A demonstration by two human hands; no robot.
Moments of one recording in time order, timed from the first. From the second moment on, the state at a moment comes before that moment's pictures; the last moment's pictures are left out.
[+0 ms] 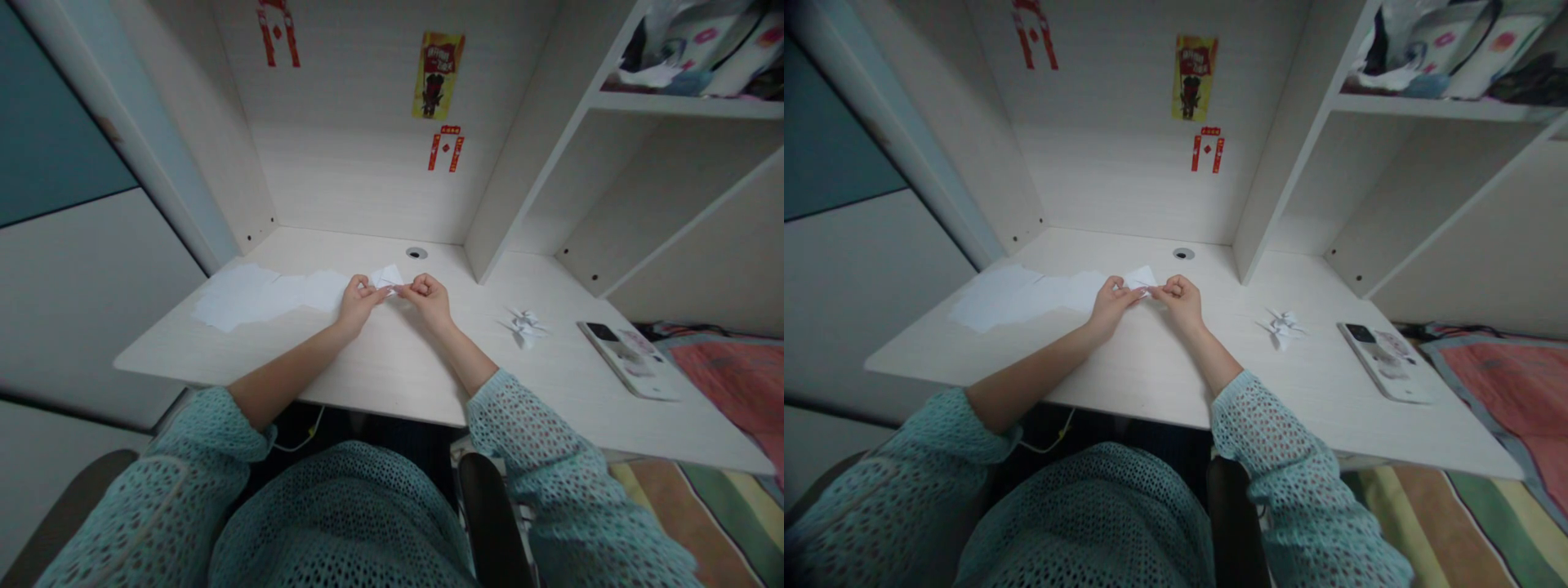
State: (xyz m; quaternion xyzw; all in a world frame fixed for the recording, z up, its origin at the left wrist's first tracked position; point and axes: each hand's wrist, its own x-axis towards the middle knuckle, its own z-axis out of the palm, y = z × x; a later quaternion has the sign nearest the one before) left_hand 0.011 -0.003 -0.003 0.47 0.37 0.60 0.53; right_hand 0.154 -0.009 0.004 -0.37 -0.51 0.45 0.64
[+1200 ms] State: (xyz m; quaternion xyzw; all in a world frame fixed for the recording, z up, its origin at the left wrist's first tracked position) left_hand 0.005 0.006 -0.010 0.46 0.43 0.60 0.50; right_hand 0.160 0.001 -0.009 -0.40 -0.56 0.44 0.57
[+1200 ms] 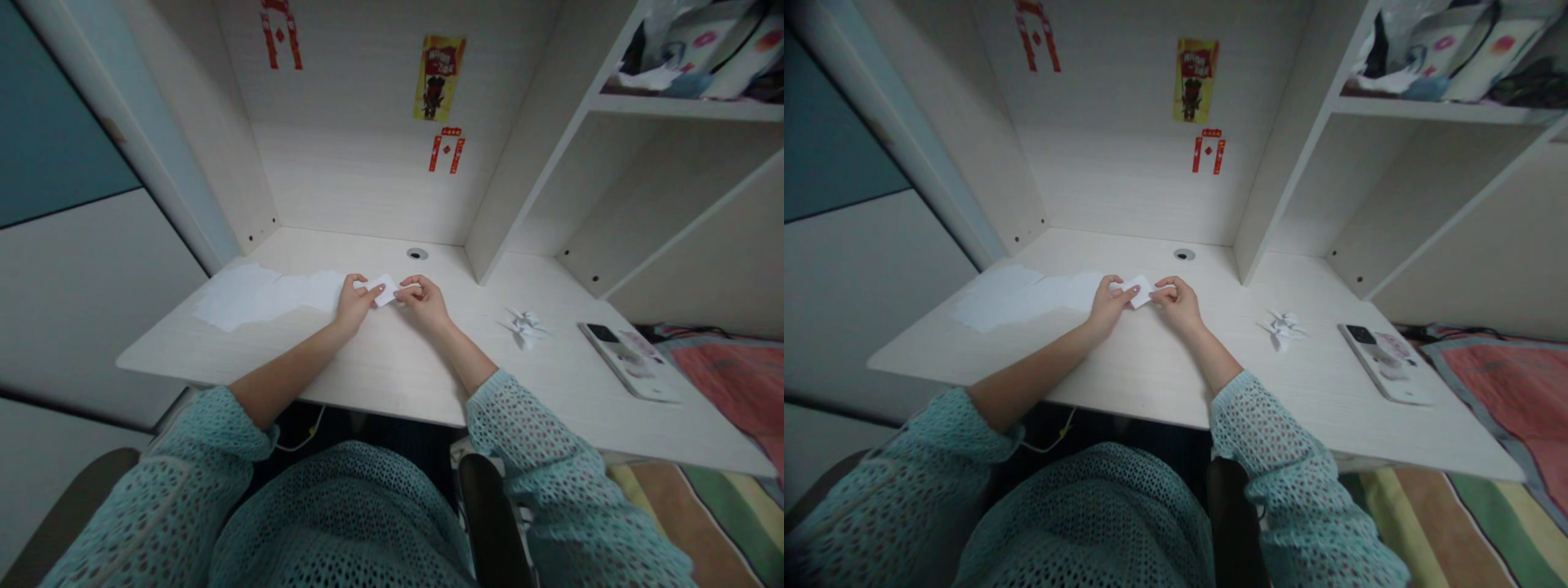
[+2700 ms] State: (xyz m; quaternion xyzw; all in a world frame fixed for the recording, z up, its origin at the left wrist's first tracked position) left_hand 0.003 -0.001 -0.001 0.63 0.37 0.58 0.36; right_hand 0.162 -0.006 -0.001 -0.42 -0.60 0.28 0.62
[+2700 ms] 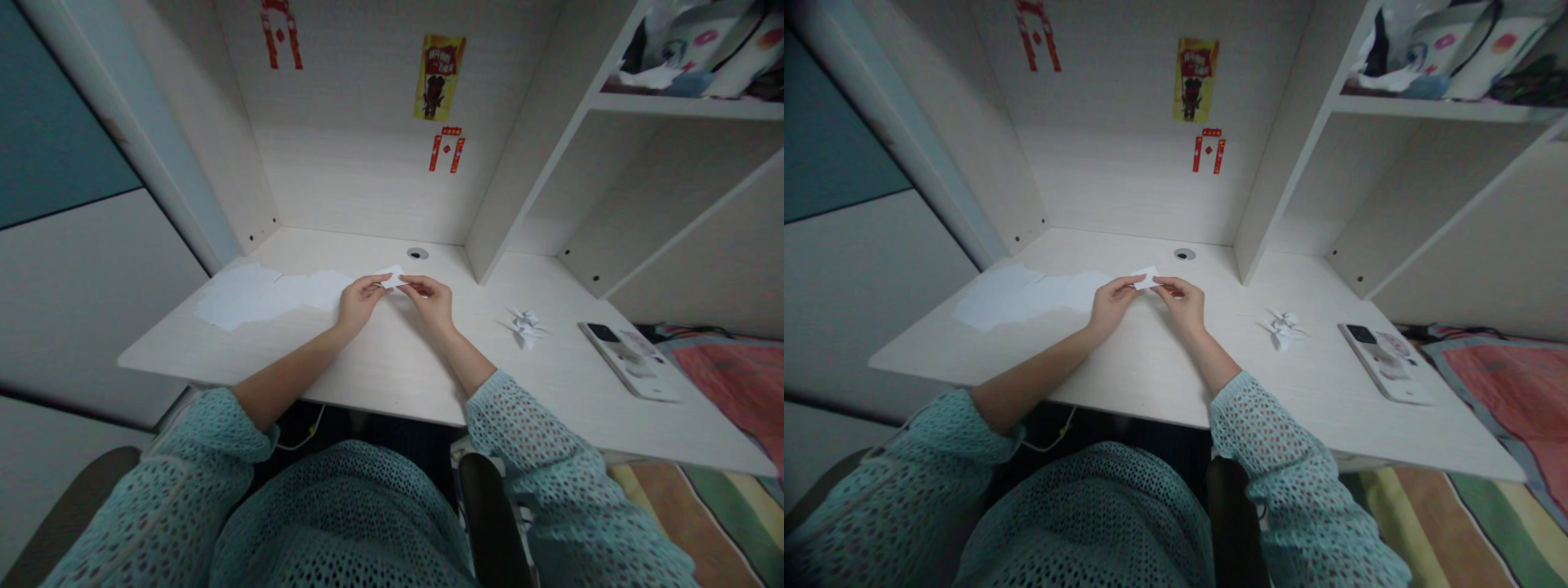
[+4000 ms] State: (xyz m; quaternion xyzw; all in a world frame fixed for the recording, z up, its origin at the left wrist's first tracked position) left_hand 0.007 0.001 -0.003 0.47 0.36 0.61 0.53; right_hand 0.153 -0.004 -0.005 -0.39 -0.54 0.41 0.63
